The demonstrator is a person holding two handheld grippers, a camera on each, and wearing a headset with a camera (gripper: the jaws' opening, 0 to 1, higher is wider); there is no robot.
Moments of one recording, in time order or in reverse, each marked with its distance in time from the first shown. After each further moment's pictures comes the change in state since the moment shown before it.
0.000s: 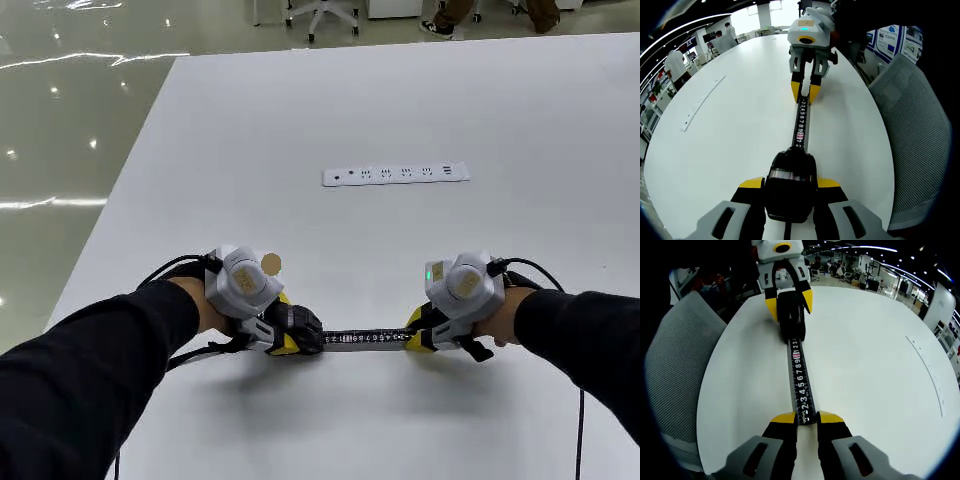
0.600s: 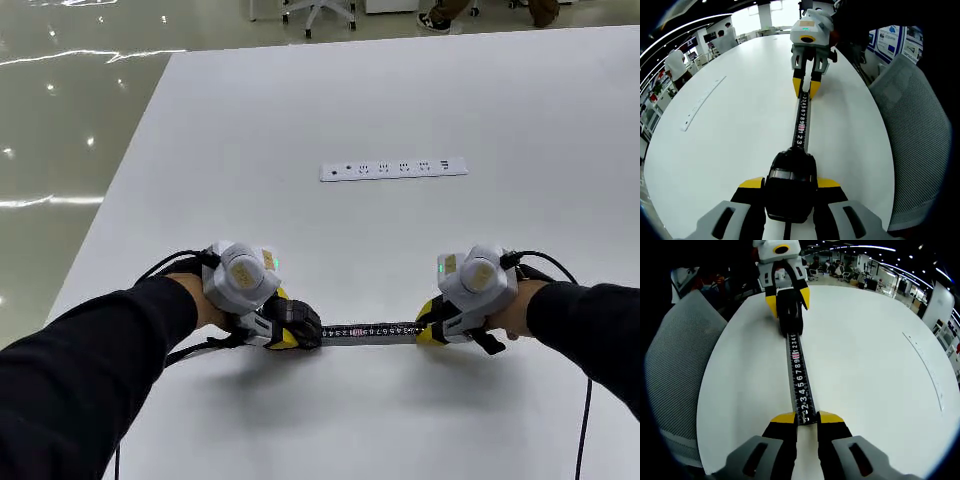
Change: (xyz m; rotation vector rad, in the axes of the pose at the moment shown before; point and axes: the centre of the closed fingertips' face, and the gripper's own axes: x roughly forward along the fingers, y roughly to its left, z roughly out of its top) left arm 0.000 -0.001 0.000 -0.003 -0.003 0.003; right arm -0.011 -0.001 -0.014 0.008 0.002 -0.008
